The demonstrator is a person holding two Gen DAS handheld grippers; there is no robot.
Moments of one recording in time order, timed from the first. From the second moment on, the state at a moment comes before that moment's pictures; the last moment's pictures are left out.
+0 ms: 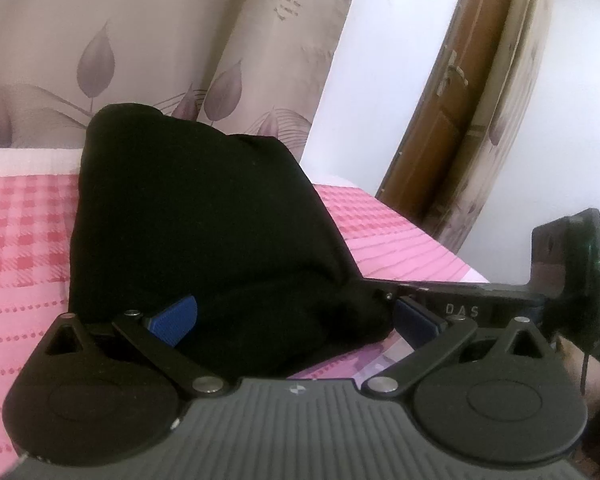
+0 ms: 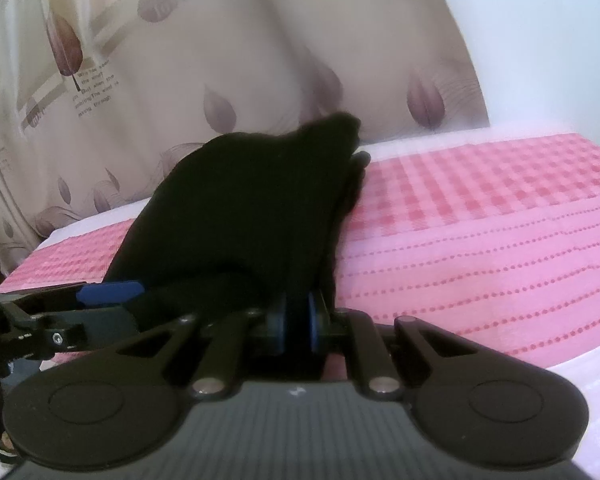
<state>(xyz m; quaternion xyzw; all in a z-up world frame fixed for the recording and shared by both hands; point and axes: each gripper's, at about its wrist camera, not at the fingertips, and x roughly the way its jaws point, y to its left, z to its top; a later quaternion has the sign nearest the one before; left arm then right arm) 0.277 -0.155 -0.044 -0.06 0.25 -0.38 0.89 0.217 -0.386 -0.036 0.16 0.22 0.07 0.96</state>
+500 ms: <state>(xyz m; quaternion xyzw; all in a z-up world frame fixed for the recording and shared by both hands) 0.273 -0.165 -0.044 -0.03 0.24 -0.37 0.90 0.217 -0.384 -0.036 0.16 0.23 0.06 0.96</state>
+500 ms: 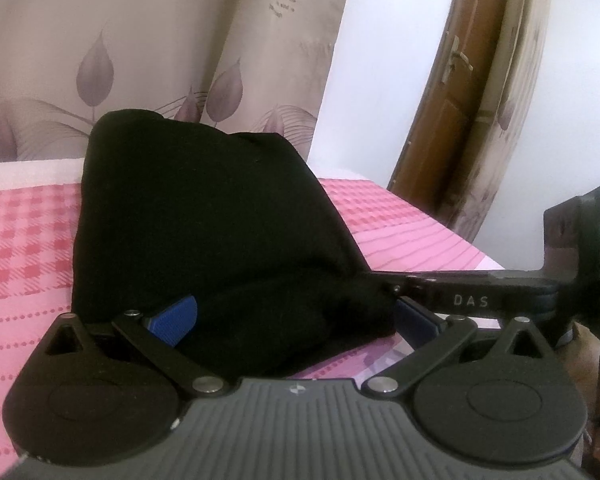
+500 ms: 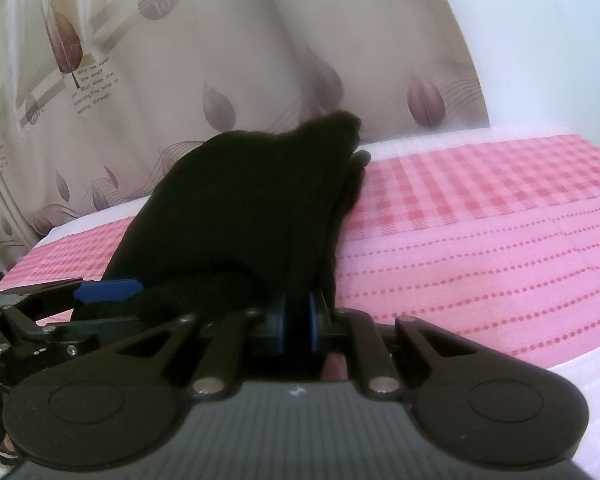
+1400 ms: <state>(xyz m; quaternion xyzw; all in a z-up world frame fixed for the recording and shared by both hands) 0.270 -0.166 -0.043 -0.02 0.25 -0.38 0.89 0.396 -0.430 -0.015 0.22 0.23 0.04 0.95</state>
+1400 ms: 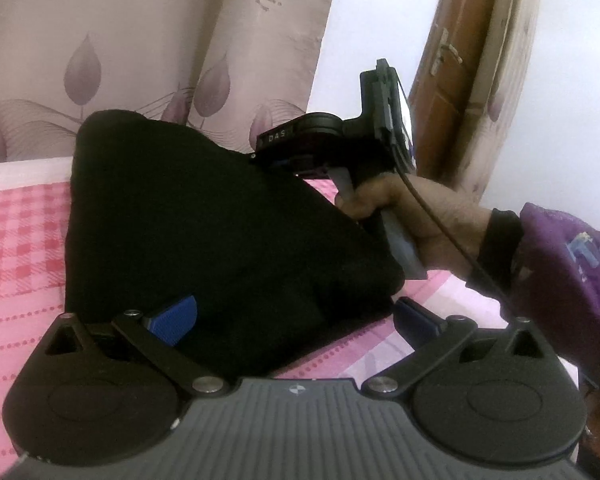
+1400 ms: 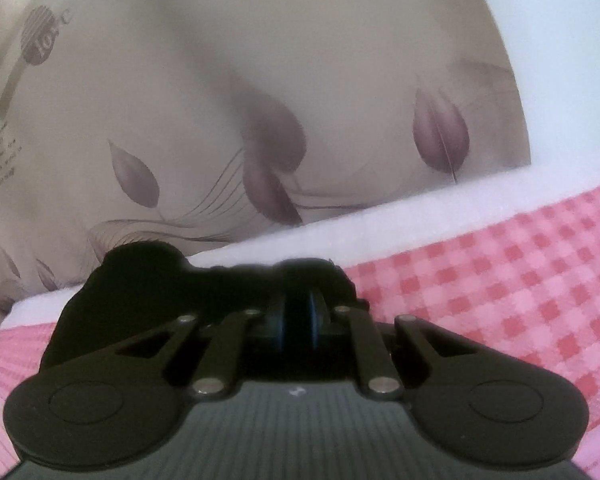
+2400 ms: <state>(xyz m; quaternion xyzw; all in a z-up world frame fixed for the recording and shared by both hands) 0.301 -0.070 0.010 -0.13 0.23 -0.33 0.91 0.241 -0.420 -0.001 0.25 0.18 0.10 0.95</state>
